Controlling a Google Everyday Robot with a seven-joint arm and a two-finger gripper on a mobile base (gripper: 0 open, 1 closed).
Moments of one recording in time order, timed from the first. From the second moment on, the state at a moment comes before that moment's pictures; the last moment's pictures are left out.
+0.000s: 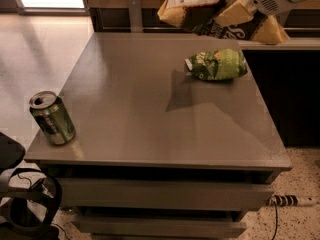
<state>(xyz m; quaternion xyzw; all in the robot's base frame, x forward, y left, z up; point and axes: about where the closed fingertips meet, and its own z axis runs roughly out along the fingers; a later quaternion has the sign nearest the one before) 0.629 -0.161 1.056 -0.48 0.72 -0.09 0.49</state>
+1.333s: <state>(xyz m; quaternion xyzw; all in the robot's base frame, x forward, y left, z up) 0.565 -0.087 0.998 -0.64 0.61 -0.02 0.46</state>
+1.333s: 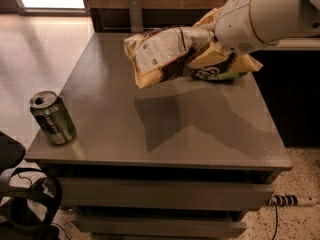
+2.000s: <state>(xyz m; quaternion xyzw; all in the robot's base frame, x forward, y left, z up) 0.560 -0.054 0.977 -0.65 0.62 -0.03 0.45</state>
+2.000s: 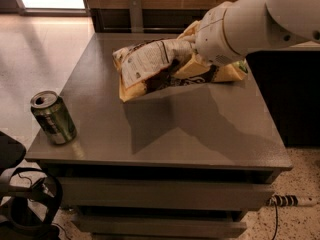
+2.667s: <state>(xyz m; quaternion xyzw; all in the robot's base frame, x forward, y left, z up) 0.544 -0.015 0.951 -0.65 0.64 -0.07 0.41</state>
